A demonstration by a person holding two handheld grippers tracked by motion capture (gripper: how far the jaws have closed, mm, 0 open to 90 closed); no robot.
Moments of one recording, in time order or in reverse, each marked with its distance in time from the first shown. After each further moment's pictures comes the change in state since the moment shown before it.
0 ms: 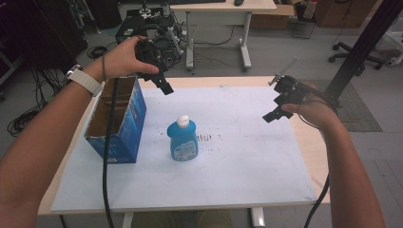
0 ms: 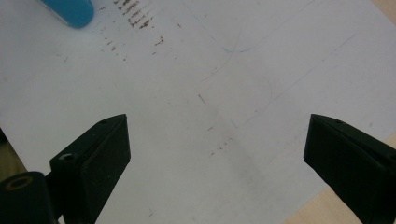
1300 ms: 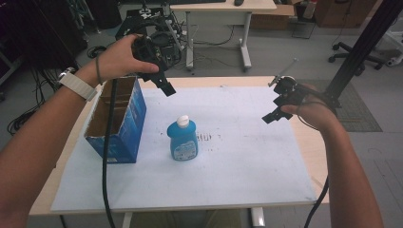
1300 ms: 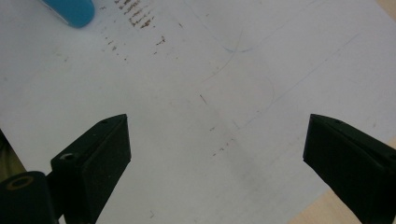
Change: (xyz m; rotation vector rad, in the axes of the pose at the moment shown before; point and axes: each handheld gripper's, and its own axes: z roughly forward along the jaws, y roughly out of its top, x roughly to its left) left arm -0.027 0.005 -0.022 -0.035 -0.036 -0.031; right arm 0.002 -0.001 0.003 -0.003 0.001 0.000
